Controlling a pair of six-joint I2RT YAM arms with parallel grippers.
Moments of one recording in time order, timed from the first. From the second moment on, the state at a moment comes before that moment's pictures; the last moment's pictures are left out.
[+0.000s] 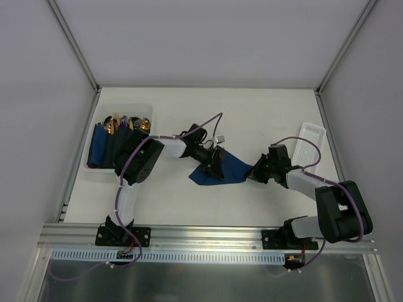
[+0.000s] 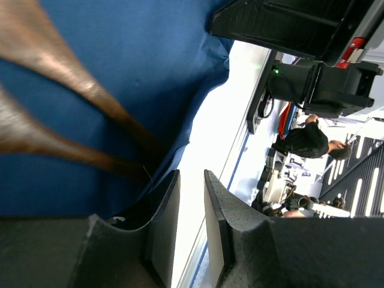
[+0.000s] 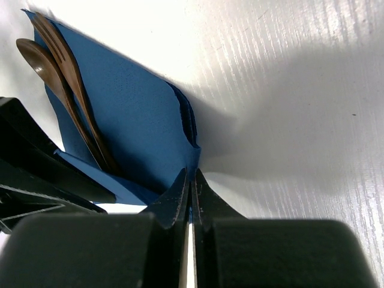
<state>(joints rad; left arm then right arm) -0.62 2.12 1.22 -0.09 1.05 -0.51 0.26 1.36 0.48 -0.04 -0.27 0.86</state>
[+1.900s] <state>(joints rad) -0.60 2.14 1.19 0.11 0.96 -0.72 0.46 1.47 0.64 0.11 -0.38 1.01</state>
